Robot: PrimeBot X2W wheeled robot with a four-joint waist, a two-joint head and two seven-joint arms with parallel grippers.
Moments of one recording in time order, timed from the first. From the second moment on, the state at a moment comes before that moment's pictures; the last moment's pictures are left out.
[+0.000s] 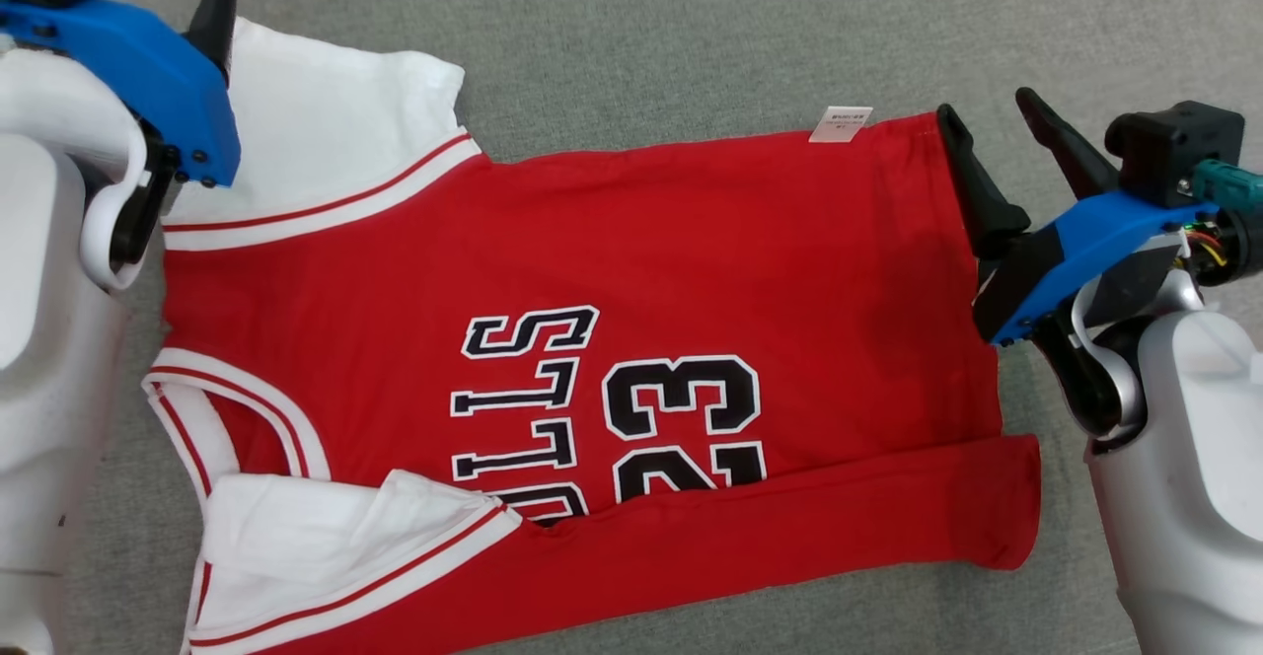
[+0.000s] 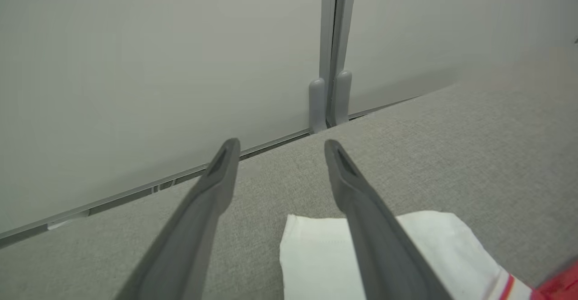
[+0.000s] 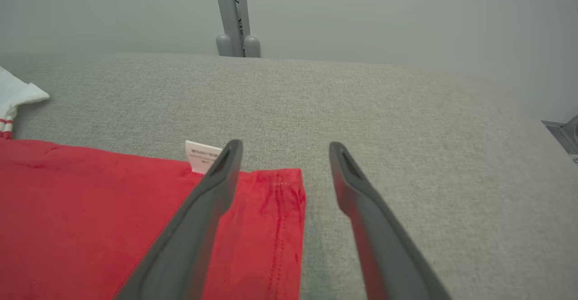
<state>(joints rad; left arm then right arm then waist) -0.94 0.43 -0.36 0.56 -0.38 -0.12 0.18 -0.58 -0.17 0.06 0.26 0.23 0.13 0.19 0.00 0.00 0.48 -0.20</state>
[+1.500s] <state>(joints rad) -1.08 0.44 -0.70 0.78 -0.67 -0.13 0.08 -0.75 -0.20 0.13 0.57 0.28 0.13 0.17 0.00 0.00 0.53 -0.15</state>
